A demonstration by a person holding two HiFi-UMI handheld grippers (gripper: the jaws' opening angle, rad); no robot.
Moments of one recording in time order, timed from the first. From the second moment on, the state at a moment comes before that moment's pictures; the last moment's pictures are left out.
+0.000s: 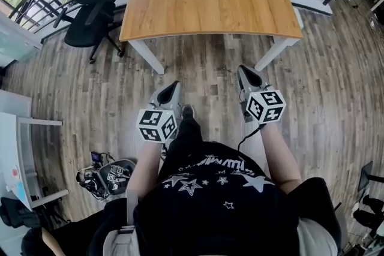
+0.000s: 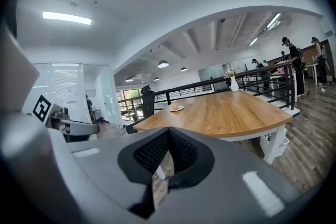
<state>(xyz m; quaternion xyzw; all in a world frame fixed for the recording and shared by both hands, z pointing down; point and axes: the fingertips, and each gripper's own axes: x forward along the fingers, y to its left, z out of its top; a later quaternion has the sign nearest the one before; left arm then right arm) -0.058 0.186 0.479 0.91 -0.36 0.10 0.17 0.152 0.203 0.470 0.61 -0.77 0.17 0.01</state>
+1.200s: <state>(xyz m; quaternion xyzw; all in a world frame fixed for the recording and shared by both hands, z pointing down) -0.106 -0.103 0.491 0.91 -0.35 0.10 0.21 0.138 -0.069 0.457 0.67 -0.72 0.18 0.03</state>
